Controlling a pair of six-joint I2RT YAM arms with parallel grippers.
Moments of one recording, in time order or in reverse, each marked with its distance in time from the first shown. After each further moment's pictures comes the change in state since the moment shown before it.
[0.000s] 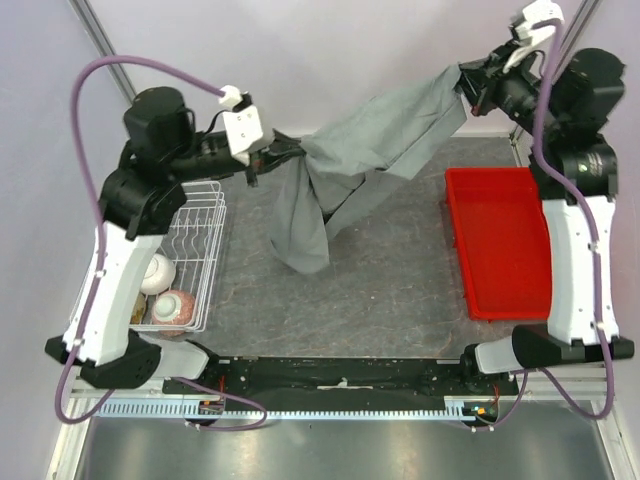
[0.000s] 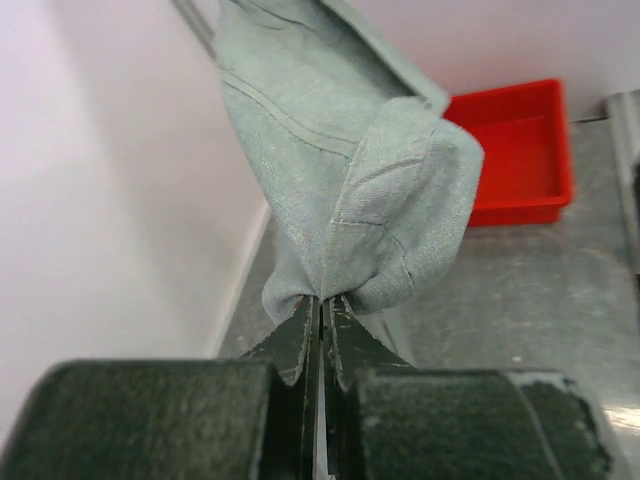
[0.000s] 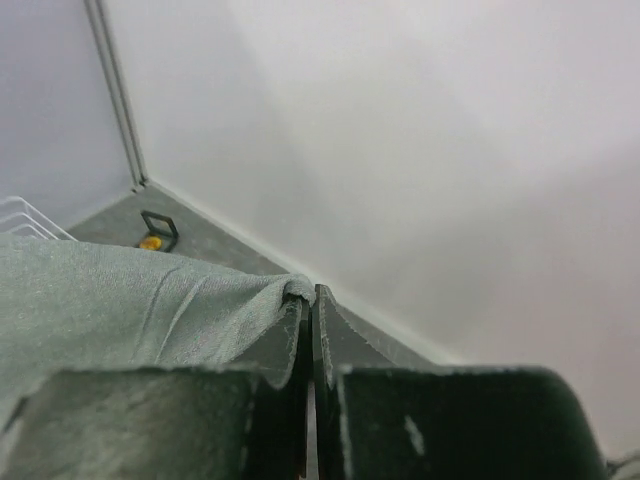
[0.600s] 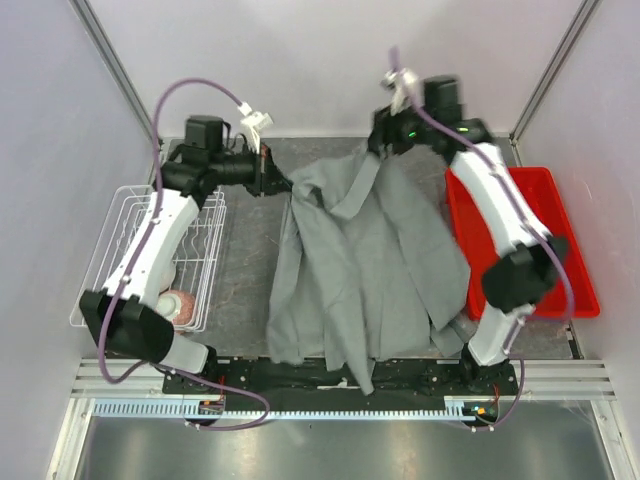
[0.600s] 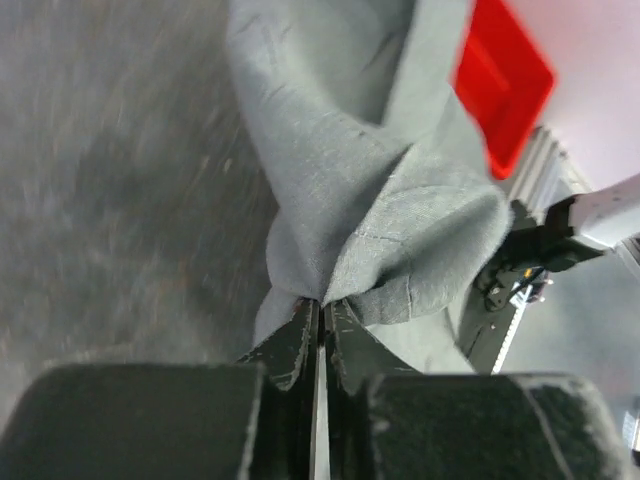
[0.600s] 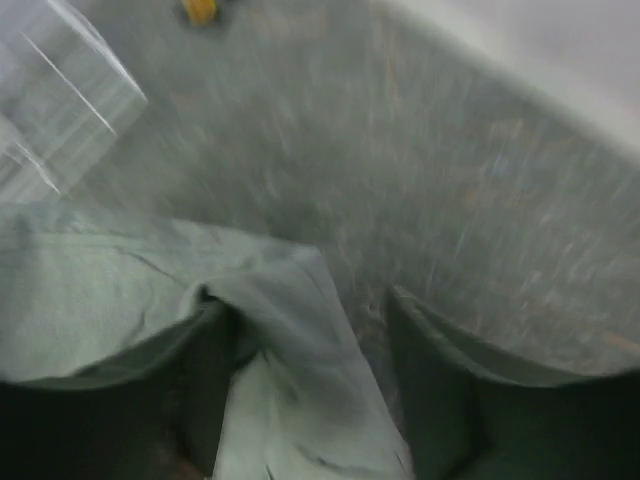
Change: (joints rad) left arm 0.263 0.058 -0.421 0.038 0.110 -0.551; right arm 0.201 0.265 -0.108 -0.119 0.018 0.017
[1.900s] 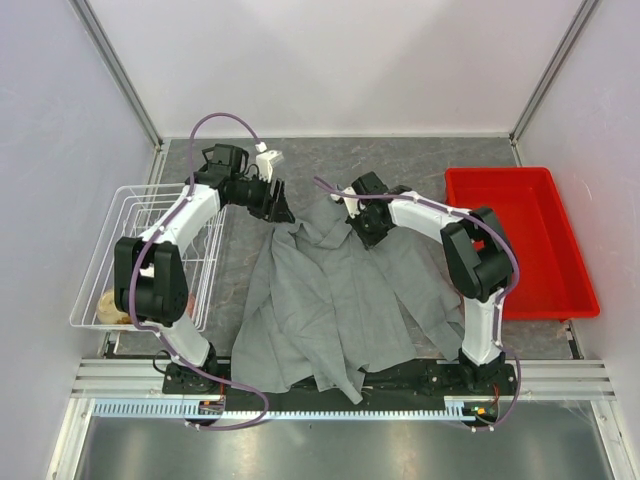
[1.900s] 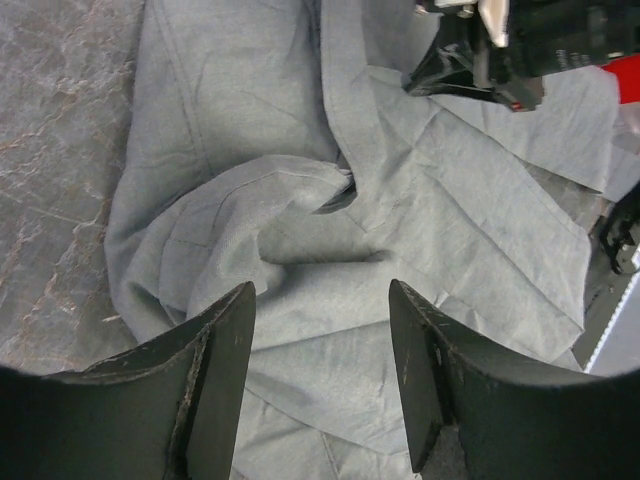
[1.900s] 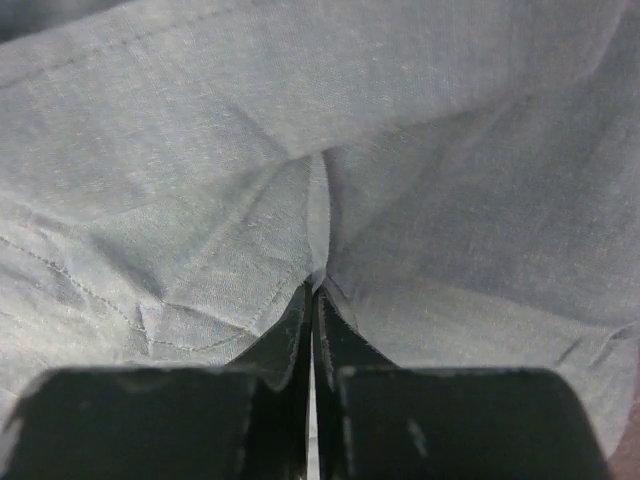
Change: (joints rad) left arm 0.054 0.269 -0.246 0.069 -0.137 0.197; right arm 0.255 0.265 -0.539 0.034 0.377 -0.121
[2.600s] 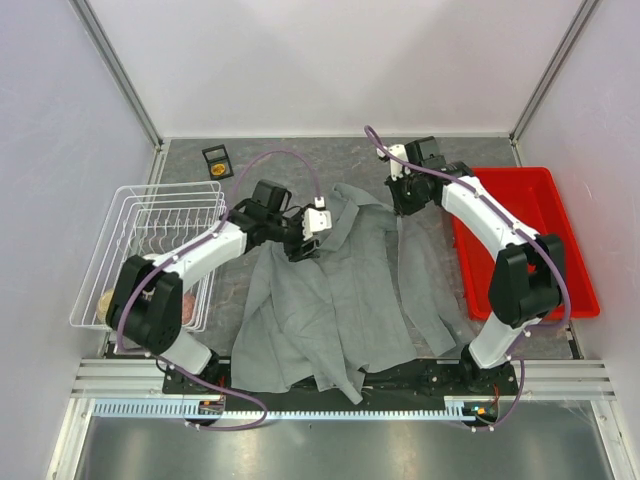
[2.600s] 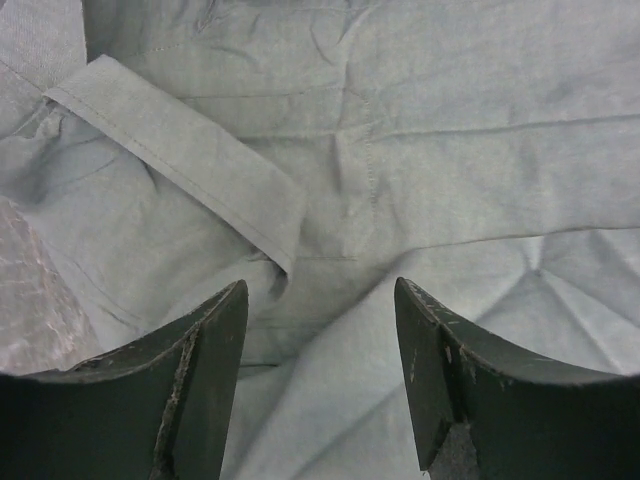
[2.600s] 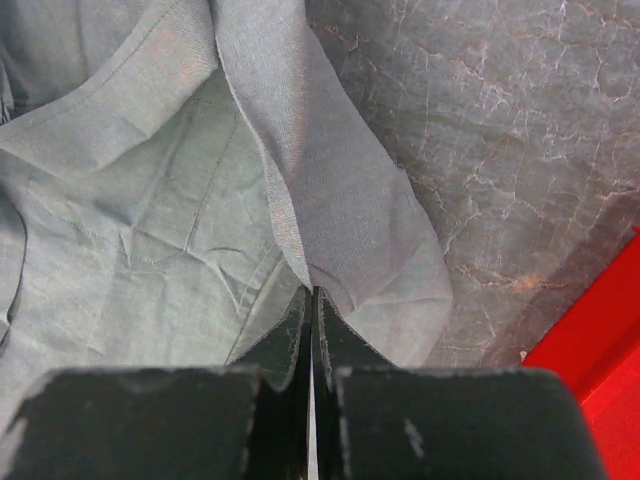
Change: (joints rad) left arm -0.285 -0.172 -0.306 0.251 -0.041 0.640; right arm -0.210 -0.269 0.037 -0.093 -0.055 0.018
